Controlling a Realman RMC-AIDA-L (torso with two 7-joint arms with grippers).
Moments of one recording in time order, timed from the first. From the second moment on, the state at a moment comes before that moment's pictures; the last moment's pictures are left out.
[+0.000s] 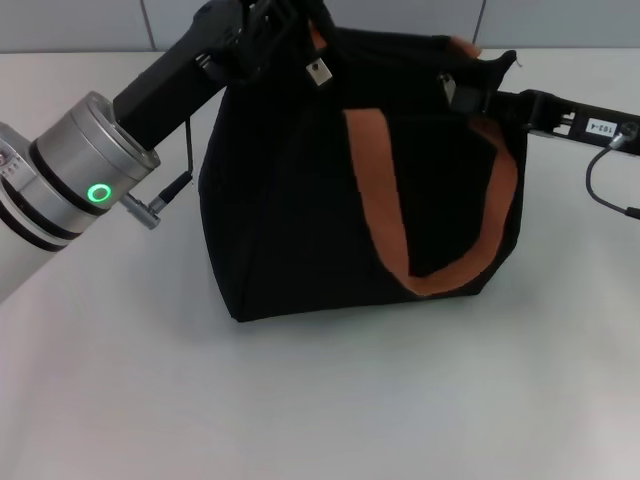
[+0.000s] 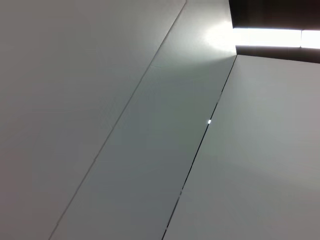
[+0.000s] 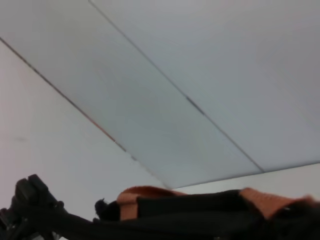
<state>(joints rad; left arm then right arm) -0.73 -2.08 0.67 0.04 1.29 1.72 -1.10 0.56 2.05 -0.74 -0.63 -1.74 -1.46 1.97</state>
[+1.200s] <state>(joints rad) -0.72 -2.08 0.58 0.18 1.28 1.53 -1.08 0.44 2.08 -0.64 -0.59 -1.54 -1.70 1.64</state>
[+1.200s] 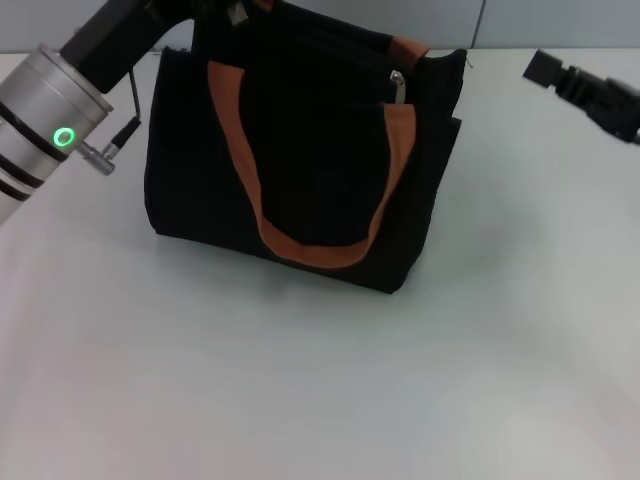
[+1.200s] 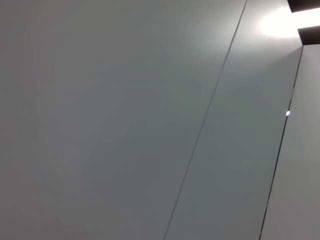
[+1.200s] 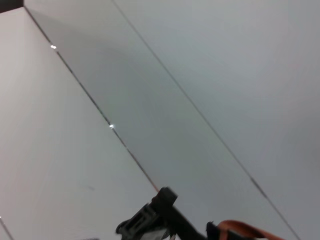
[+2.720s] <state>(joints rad) -0.21 -2.05 0.83 0.54 1.74 1.90 -0.89 0.44 2.08 -0.74 -0.44 -1.91 -1.85 0.87</state>
